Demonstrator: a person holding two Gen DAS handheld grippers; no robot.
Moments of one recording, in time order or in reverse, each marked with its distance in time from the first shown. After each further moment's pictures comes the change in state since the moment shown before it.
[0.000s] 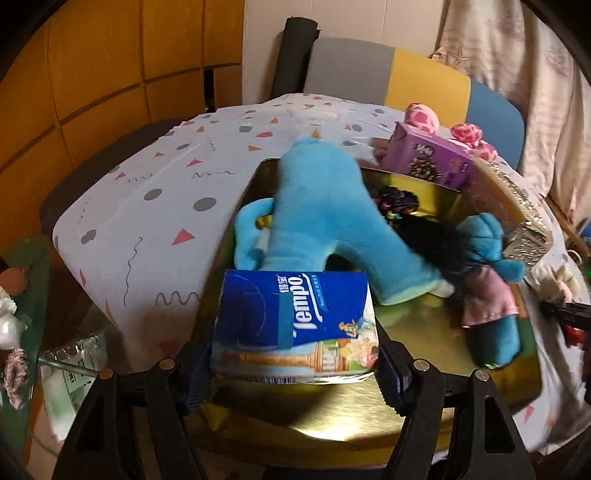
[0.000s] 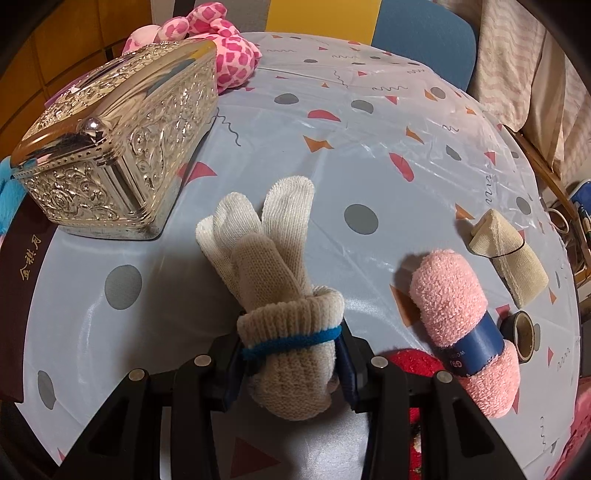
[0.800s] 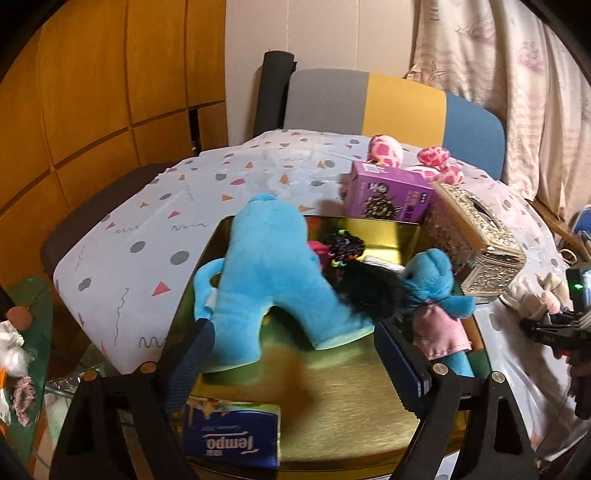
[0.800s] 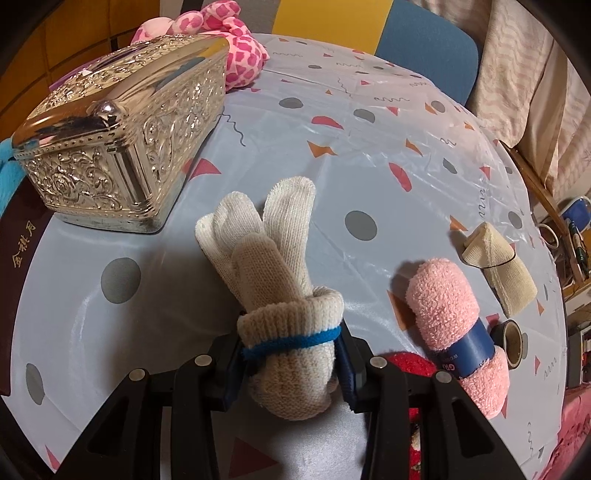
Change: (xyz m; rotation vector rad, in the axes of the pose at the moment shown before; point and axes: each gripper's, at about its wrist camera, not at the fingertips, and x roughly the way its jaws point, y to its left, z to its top) left arm -0.025 -0.048 0.024 0.057 -0.130 0.007; right arm 0.000 0.009 -0.002 -0.045 -0.016 -0.059
